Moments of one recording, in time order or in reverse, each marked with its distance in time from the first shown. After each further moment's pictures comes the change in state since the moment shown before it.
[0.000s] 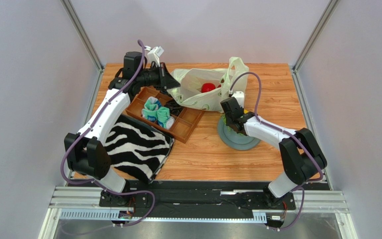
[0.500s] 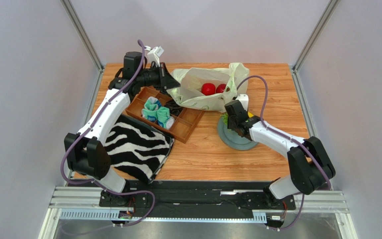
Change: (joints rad) left arm 0.000 0.000 0.000 -0.001 0.000 0.000; right arm 0.000 -0.117 -0.077 -0.025 -0.039 0.031
